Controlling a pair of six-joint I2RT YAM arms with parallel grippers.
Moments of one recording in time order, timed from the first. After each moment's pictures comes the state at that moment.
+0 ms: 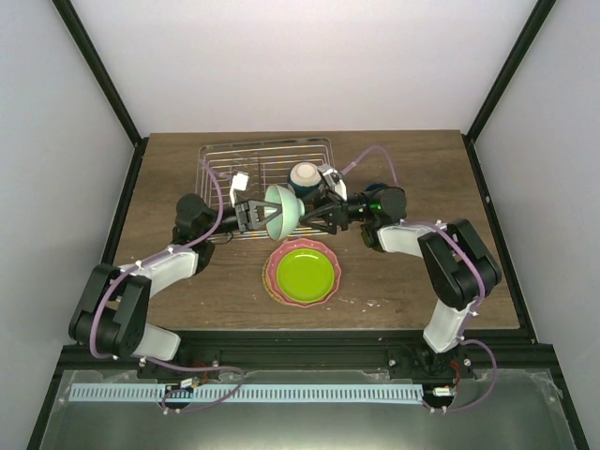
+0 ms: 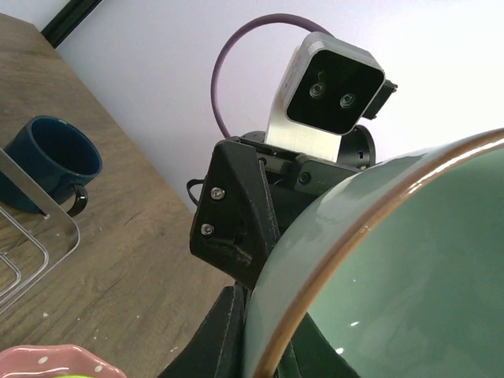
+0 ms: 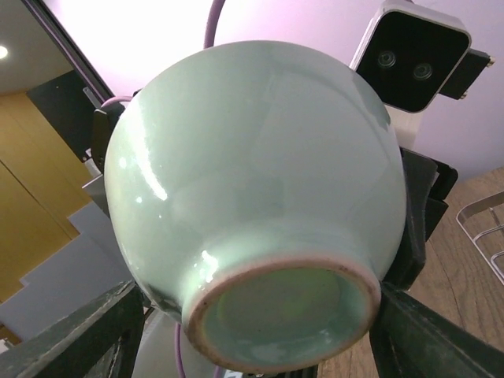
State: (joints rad) left arm -0.33 1.42 0.62 0.99 1.03 -1.07; right arm 0.47 1.76 0.88 1.54 -1.32 1.19
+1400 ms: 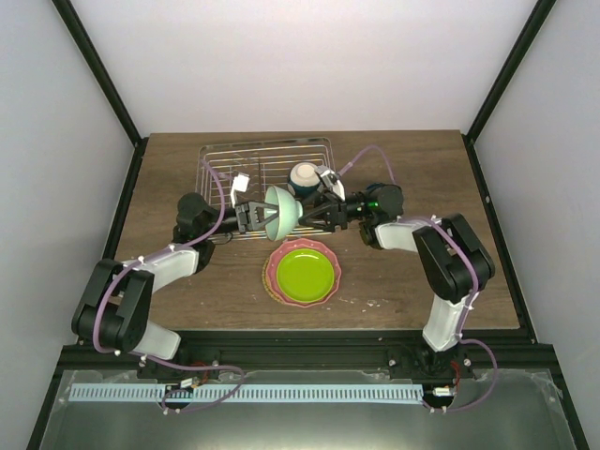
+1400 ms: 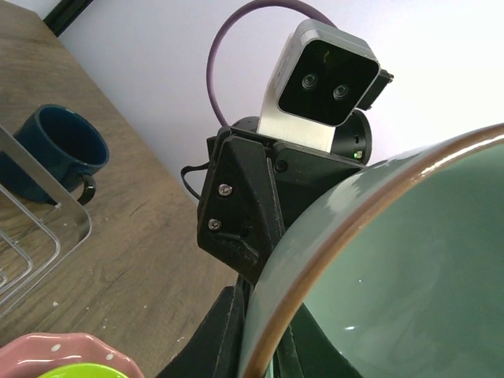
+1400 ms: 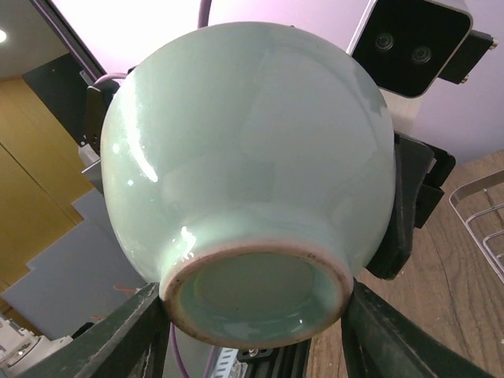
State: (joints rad) left arm -0.32 1.46 0.62 1.02 1.06 -1.06; right arm 0.46 1.81 0.91 1.54 -1.37 1.18
